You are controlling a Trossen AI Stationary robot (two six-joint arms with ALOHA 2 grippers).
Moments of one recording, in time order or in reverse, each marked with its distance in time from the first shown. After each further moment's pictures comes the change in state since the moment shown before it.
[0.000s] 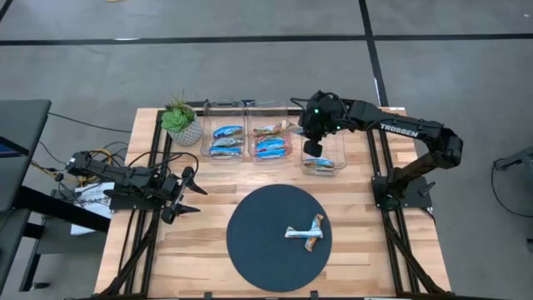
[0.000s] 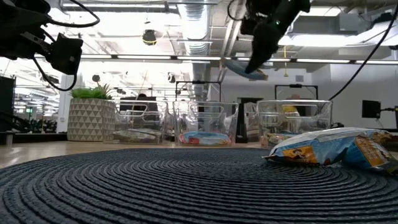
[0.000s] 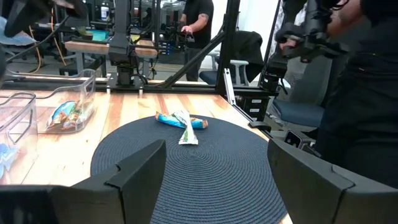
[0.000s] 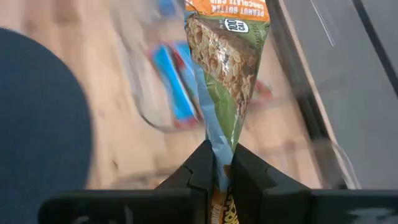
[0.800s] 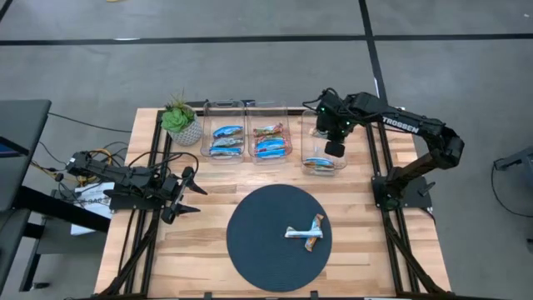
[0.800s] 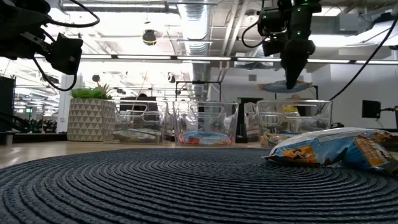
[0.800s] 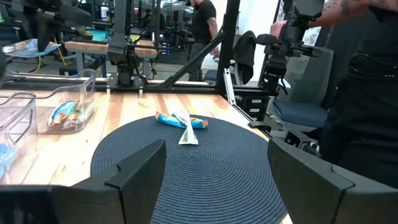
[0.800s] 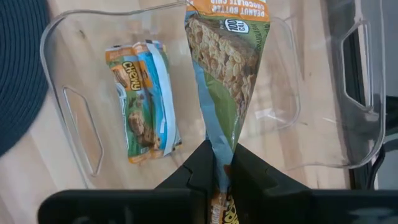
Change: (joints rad) left arm 0.000 0.000 0.000 0.000 0.000 0.000; right arm -0.134 0.001 0.000 -0.415 0.052 -0.070
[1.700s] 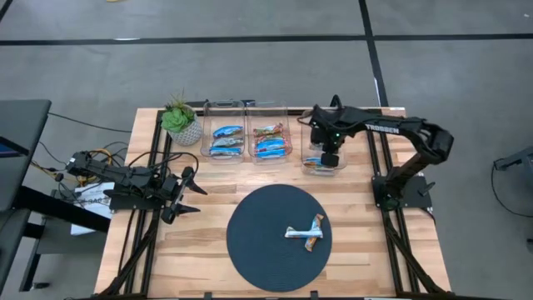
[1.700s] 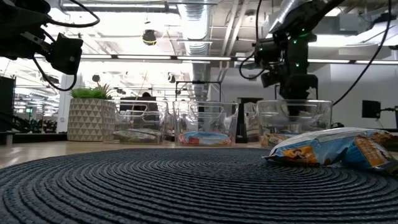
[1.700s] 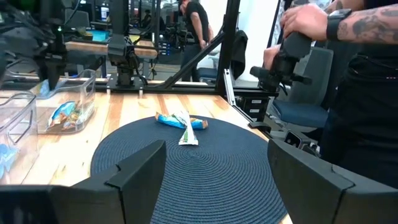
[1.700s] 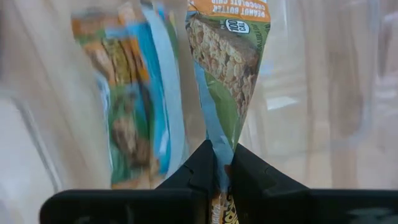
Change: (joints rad) left arm 0.000 0.000 0.000 0.000 0.000 0.000; right arm 0.002 0.105 -0.228 0.240 -0.023 -0.036
